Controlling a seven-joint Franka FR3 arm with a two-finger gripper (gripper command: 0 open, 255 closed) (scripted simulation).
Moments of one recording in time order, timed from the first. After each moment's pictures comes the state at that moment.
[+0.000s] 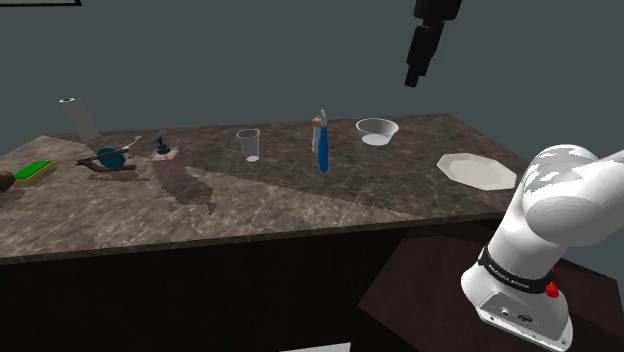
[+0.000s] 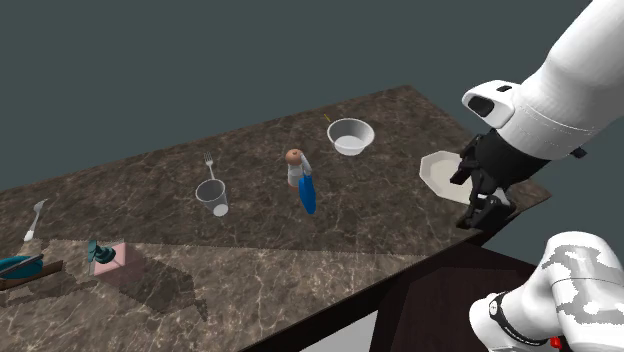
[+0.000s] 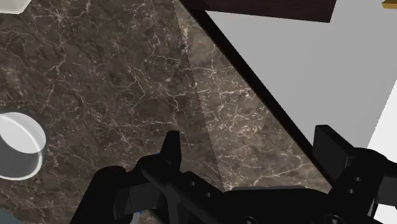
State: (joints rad) arm 0.01 -0.83 0.02 -2.26 -0.01 1.52 -0.12
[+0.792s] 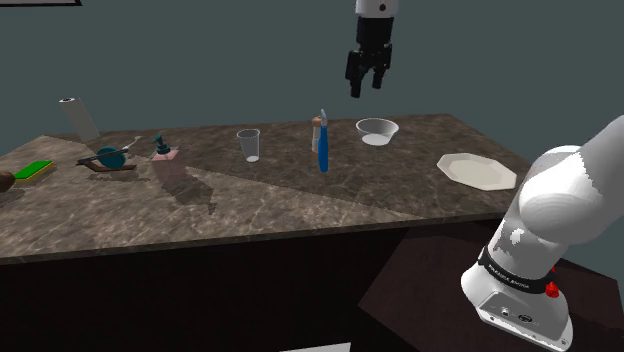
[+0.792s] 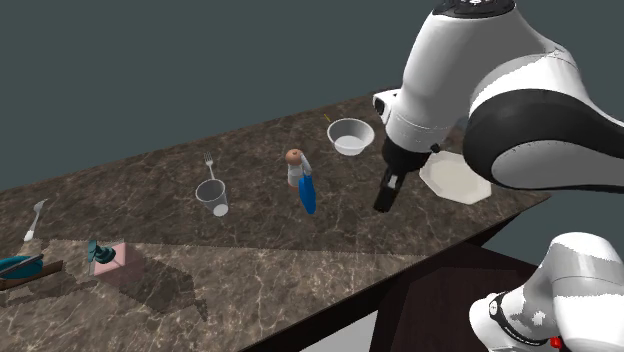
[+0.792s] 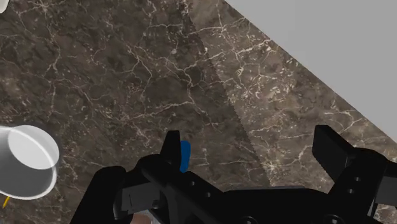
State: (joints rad) arm -0.07 -0.46 0.06 -2.13 -0.01 1.71 0.06
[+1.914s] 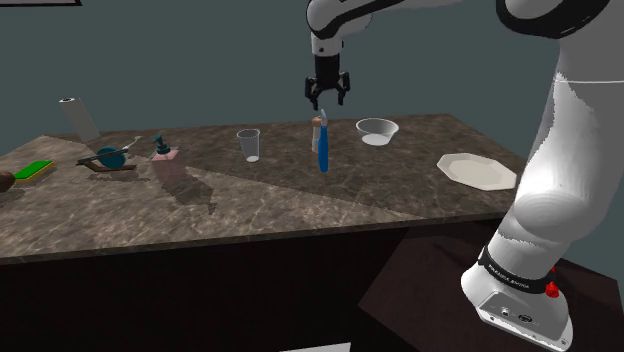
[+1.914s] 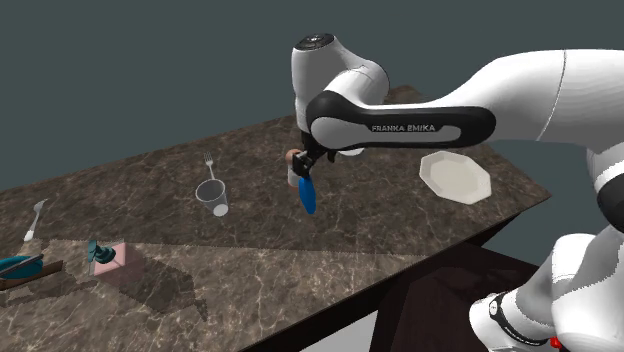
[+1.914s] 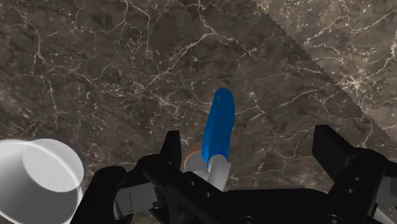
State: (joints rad) arm -0.15 0.18 0.02 -1.65 -0.05 1.81 0.33
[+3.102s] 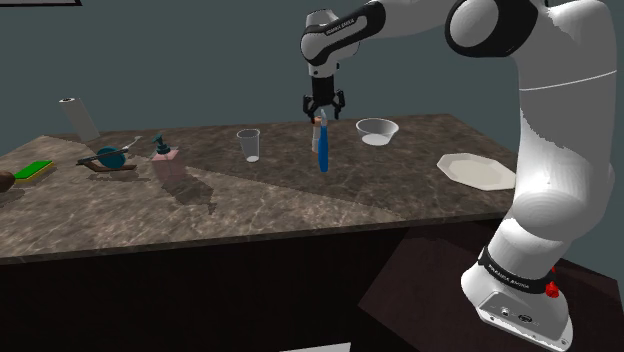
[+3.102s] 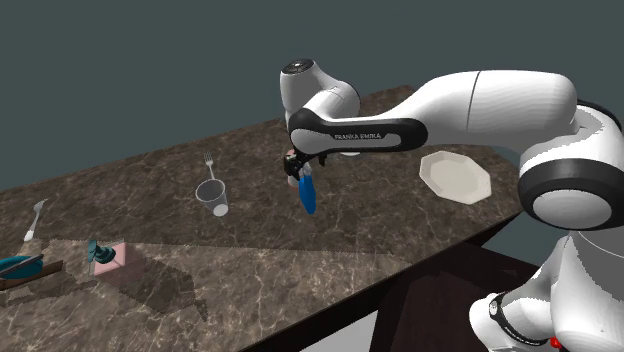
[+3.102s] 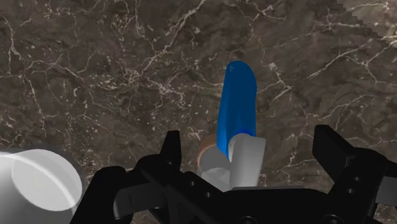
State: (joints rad) arm -0.18 0.41 -0.01 -1.52 -0.05 1.88 0.40
